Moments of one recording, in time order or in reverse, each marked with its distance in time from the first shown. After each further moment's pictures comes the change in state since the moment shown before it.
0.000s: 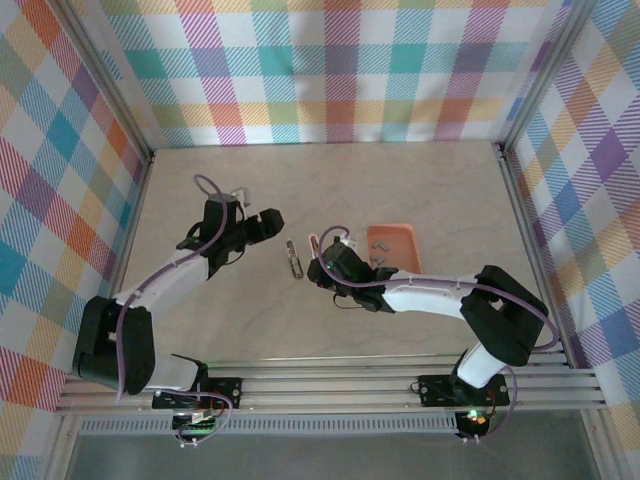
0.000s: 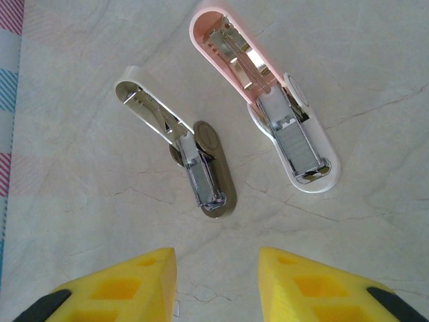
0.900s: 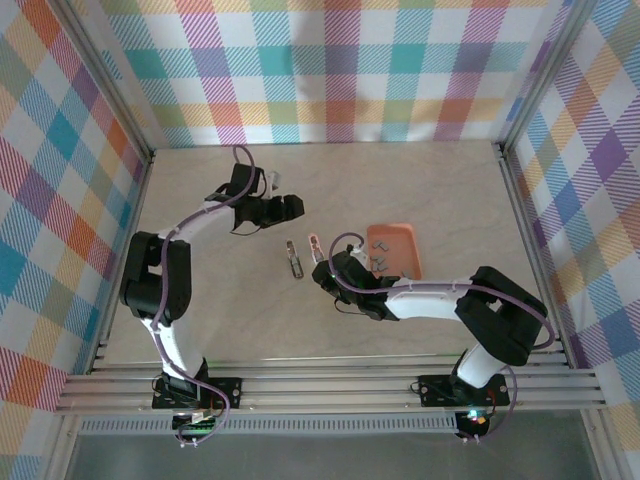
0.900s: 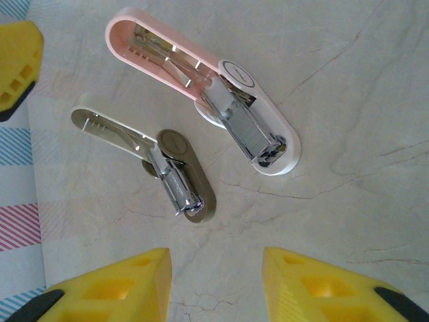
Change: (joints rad) left arm 0.006 0.446 0.431 -0.239 0.242 0.135; right arm 0.005 0.012 -0.093 0.113 0.035 0.252
